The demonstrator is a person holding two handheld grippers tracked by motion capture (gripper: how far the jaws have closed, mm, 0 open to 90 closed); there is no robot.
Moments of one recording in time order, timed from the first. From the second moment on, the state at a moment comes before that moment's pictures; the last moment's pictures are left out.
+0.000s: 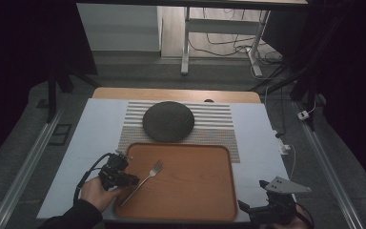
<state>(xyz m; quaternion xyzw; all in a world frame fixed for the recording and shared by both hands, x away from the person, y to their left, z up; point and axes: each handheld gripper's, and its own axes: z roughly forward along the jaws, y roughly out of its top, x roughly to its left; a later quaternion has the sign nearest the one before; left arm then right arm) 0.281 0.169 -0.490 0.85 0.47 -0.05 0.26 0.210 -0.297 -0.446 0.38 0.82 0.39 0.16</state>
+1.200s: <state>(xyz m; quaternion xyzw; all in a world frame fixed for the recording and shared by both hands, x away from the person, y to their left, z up) 0.340 0.146 -0.513 0.86 0.45 -0.02 0.24 0.214 -0.296 -0.448 0.39 0.83 0.38 0.14</state>
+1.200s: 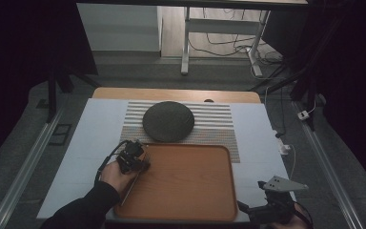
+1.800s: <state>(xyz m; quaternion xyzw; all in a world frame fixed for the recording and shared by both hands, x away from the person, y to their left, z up) 0.346 0.171 -0.515 0.84 0.48 -0.01 0.24 0.215 -0.296 -0.448 0.38 0.83 0.38 0.14</state>
